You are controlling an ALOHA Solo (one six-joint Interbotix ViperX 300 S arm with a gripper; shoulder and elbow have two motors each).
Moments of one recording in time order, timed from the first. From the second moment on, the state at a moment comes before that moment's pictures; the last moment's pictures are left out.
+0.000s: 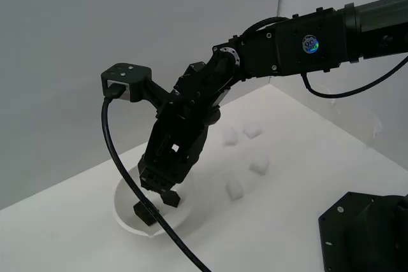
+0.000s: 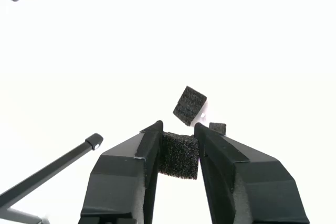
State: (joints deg) arm -34.0 103.0 102.7 126.8 127.0 -26.5 37.2 20.1
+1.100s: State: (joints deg) arm -12.7 118.0 117.7 137.0 136.9 -20.0 38.1 22.9
